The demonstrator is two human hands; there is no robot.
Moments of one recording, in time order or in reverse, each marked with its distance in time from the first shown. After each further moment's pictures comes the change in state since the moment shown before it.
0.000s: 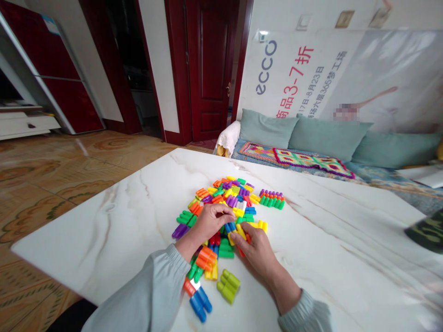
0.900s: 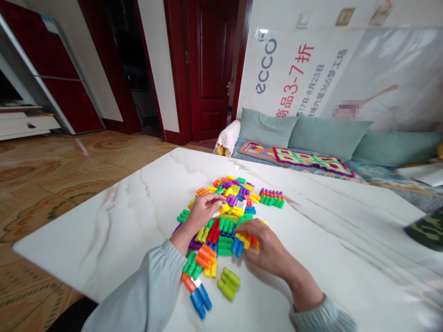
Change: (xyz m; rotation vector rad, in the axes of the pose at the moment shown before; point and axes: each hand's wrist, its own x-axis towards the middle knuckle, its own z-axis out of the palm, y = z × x) left_hand 0.009 -0.015 -0.019 -0.106 0.159 -0.083; right_hand -0.005 0.007 -0.035 -0.107 -0.123 -0.323
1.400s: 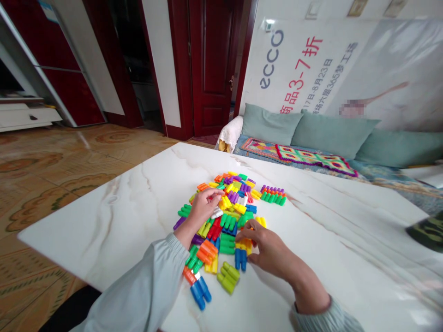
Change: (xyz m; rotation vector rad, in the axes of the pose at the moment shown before) left_hand 0.002 -0.017 0.000 0.230 0.135 0.027; right_hand -0.004 -0.011 -0.006 -0.110 -0.257 0.173
